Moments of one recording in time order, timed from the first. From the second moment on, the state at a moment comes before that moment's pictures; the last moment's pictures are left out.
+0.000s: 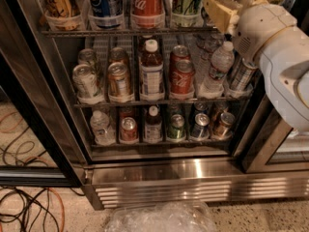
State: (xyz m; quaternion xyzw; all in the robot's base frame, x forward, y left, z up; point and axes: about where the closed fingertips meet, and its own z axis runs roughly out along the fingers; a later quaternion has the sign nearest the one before) arm 0.589 -0.152 1.087 -0.20 0.57 0.10 0.79
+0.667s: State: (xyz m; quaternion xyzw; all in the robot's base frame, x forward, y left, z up) arm 0.563 -0.135 1.069 -0.20 0.60 0.13 0.77
